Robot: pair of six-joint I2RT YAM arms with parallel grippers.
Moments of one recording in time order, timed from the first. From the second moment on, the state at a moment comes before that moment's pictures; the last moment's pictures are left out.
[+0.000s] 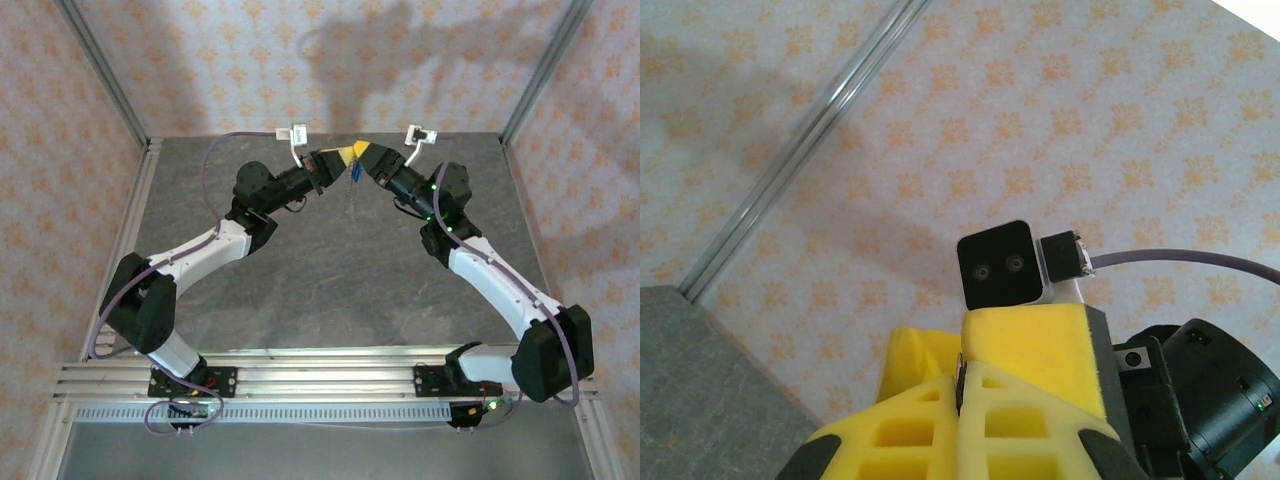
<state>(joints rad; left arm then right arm) -0.54 1.59 1.13 0.82 0.49 -0.89 0.41 1.27 0.98 0.51 -0.45 0.99</state>
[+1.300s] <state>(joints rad) -0.49 1.50 1.14 0.53 0.38 -0.76 0.33 1.18 0.83 0.40 -0.43 0.95</state>
